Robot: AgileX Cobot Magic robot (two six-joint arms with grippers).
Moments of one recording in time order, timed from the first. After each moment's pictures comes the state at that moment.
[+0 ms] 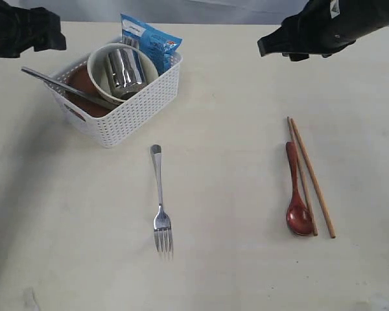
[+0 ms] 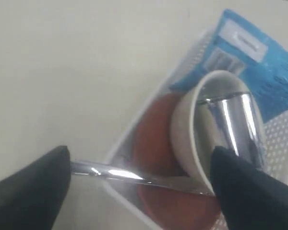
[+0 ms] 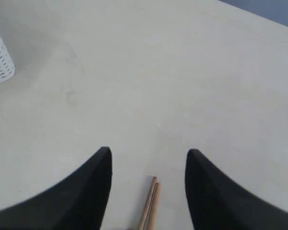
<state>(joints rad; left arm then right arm) 0.05 1.53 -0.95 -0.55 0.38 0.32 0.43 1.55 -1.07 -0.40 0.50 0.33</state>
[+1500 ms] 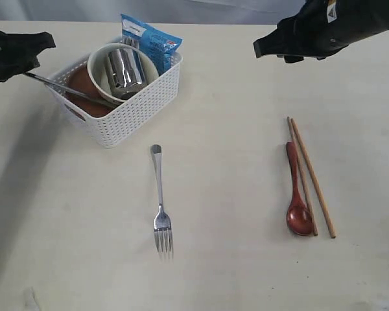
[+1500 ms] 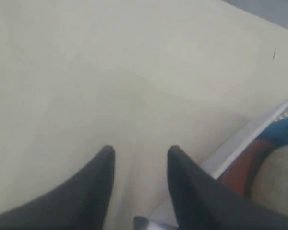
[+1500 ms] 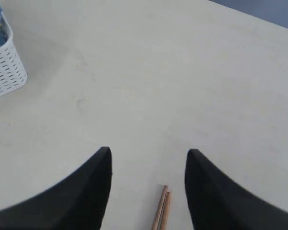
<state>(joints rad) 0.06 1.68 -0.85 -0.73 0.01 0.31 0.43 1.55 -1.05 -0.39 0.44 0.34</state>
